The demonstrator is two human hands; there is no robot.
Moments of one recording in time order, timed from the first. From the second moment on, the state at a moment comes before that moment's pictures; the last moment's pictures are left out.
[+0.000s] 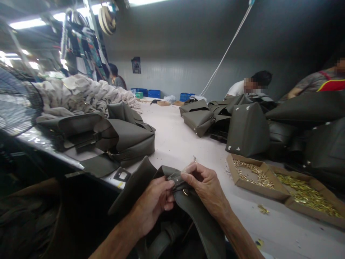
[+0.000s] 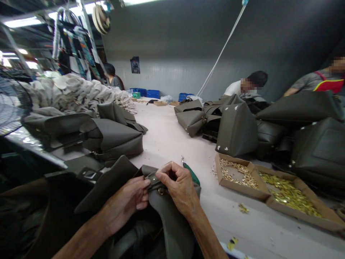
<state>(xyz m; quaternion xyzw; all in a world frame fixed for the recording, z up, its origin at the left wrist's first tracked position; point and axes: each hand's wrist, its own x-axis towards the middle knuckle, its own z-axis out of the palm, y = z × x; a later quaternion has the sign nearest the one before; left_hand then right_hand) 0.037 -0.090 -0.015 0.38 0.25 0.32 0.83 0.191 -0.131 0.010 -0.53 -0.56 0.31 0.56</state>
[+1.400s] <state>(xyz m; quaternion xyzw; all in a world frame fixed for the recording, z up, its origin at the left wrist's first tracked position) 0.045 -0.108 -0.017 0.26 0.26 0.37 0.85 0.195 -0.133 -0.002 -0.50 -0.56 0.31 0.59</state>
